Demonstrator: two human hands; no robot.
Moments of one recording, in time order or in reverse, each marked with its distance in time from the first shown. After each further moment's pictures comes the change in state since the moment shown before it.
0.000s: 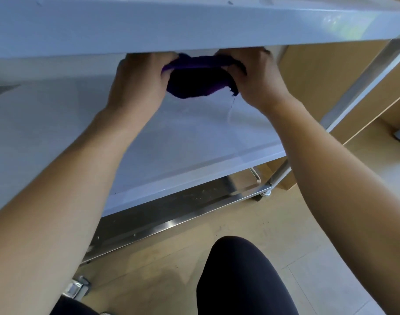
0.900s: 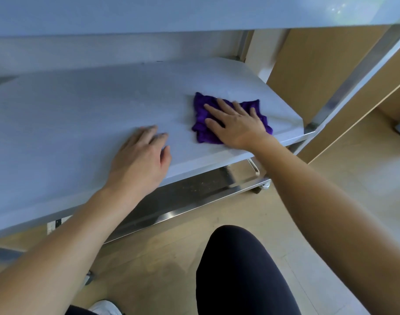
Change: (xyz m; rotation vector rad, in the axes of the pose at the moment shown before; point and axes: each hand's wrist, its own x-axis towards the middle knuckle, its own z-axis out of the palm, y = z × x) left_hand -0.138 0.020 0.032 0.092 -0.322 -0.209; right_hand -0.085 0.020 0.056 -0.325 -0.674 0.350
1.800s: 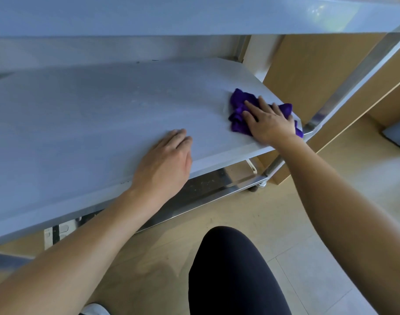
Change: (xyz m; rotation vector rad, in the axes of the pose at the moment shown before) left_hand 0.005 0.035 0.021 -0.079 -0.057 0.169; right_hand -0.007 0.064 -0.010 0.003 0.028 0.325
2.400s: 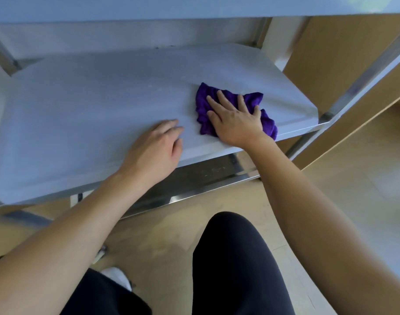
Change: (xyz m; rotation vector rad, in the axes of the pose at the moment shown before) left_hand -0.024 -0.011 -0.034 -0.034 -0.006 -0.164; right_hand -0.041 -0.090 0.015 0.029 -0.019 -0.315
